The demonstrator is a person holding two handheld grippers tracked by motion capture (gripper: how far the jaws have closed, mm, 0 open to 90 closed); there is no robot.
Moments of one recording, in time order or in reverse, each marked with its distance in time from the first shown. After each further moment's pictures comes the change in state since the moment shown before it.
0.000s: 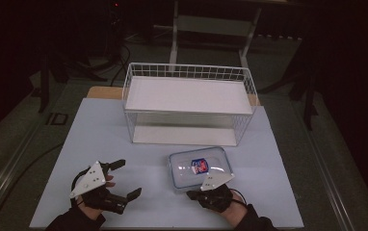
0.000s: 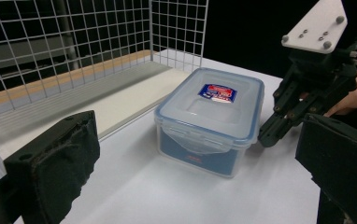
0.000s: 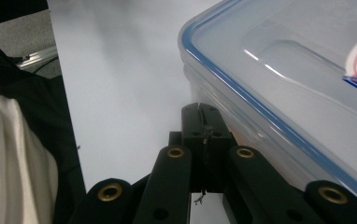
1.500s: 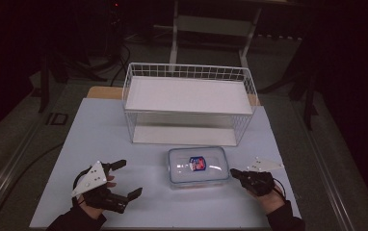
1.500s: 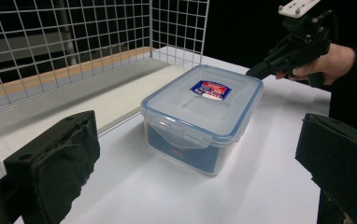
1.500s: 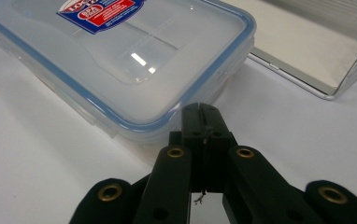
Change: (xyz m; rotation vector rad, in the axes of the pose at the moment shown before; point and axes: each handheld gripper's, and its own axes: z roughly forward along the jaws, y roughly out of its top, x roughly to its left) left arm 0.002 -0.003 0.003 0.005 -0.005 -0.019; right arm -0.074 -0.048 -0.081 -0.071 -0.339 0.182
